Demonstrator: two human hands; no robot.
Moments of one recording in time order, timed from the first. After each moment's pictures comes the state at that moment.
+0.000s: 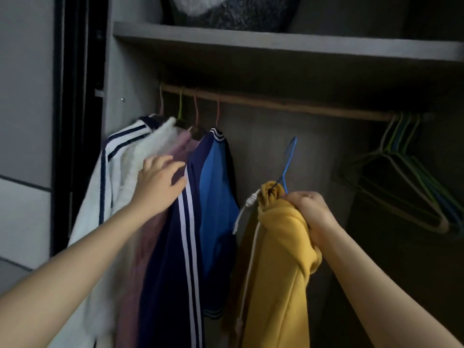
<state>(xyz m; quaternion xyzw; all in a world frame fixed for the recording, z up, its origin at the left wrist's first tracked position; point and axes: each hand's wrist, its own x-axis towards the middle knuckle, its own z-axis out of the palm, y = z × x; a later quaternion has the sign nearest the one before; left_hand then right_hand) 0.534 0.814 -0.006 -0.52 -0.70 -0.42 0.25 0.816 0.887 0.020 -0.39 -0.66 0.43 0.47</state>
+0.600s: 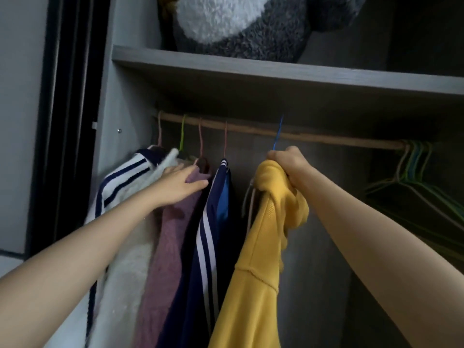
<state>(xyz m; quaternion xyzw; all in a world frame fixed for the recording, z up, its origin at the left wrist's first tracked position) 0.451 0.889 0.075 -0.66 -0.67 -0.34 0.09 0.679 0.951 0.145 -0.43 -0.70 0.24 0.52</state>
